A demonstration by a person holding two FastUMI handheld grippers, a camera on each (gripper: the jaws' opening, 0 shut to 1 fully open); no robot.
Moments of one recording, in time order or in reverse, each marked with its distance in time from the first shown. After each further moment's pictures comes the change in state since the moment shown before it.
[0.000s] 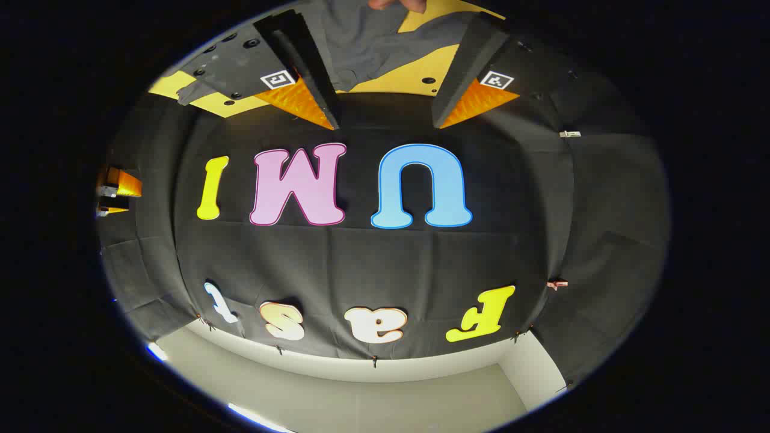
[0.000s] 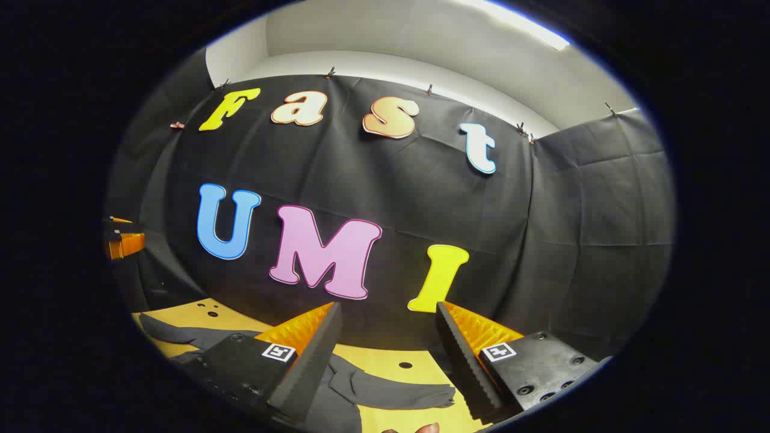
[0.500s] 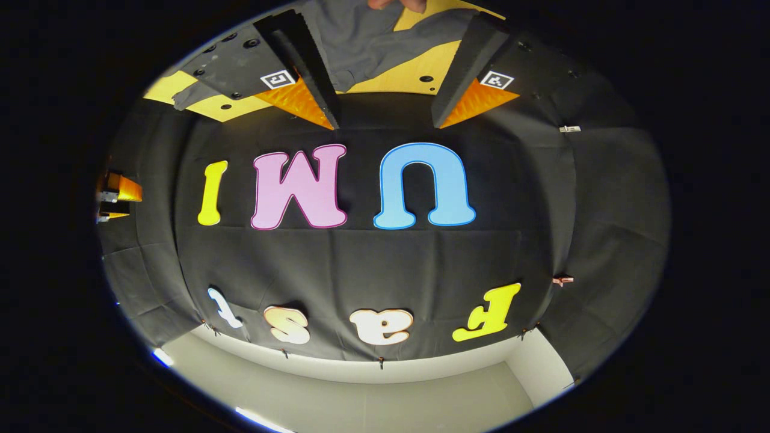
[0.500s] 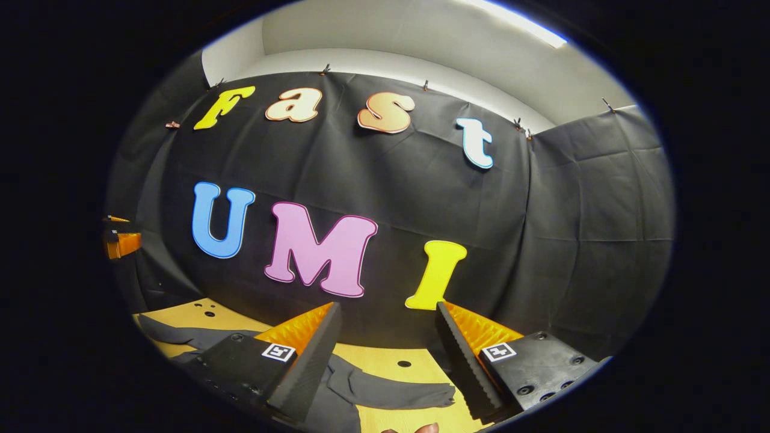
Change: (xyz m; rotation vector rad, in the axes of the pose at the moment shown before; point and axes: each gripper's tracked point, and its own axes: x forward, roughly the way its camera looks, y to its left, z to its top) left arm 0.010 -0.004 -0.001 0.037 0.009 -0.006; right arm 0.013 -0.008 -0.007 0.013 0.013 -0.010
